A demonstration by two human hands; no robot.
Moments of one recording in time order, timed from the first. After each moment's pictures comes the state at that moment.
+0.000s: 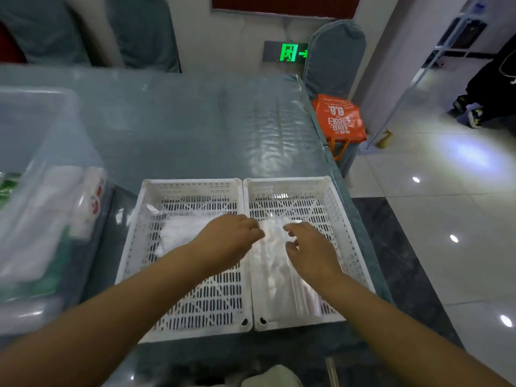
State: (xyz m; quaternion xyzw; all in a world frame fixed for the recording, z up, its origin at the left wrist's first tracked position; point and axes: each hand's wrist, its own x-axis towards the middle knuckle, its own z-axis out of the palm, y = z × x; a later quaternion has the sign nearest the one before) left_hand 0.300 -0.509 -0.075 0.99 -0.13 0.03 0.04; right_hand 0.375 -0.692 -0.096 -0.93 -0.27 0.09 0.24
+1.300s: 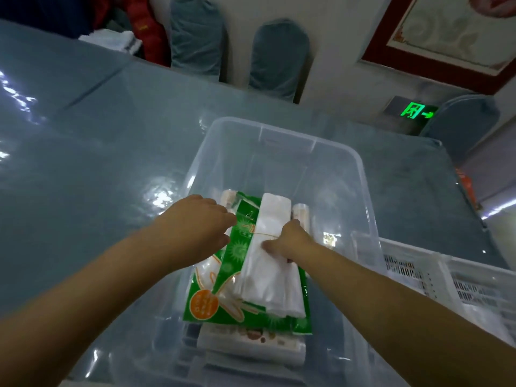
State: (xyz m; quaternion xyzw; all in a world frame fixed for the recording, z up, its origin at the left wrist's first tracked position) left_hand 0.000 -0.027 -0.011 1.00 0.07 0.01 -0.02; right_hand 0.164 -0.154 -0.073 -0.91 -0.20 0.33 0.13
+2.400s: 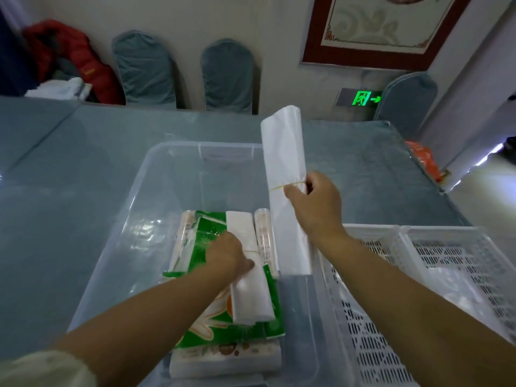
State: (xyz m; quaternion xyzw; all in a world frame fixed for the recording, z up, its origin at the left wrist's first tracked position) left_hand 0.124 -0.121 -0.103 0.91 0.36 -0.13 0.18; right_hand 0.218 -0.243 0.014 -0.85 -0.20 -0.01 0.49
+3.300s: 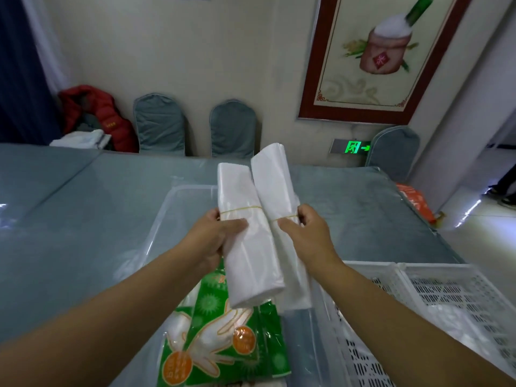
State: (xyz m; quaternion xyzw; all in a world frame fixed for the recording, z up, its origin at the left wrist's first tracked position) left_hand 0.089 -0.095 0.049 0.51 0.25 0.16 0.81; right_hand 0.194 -0.240 0.038 -0.78 -0.22 0.06 0.58
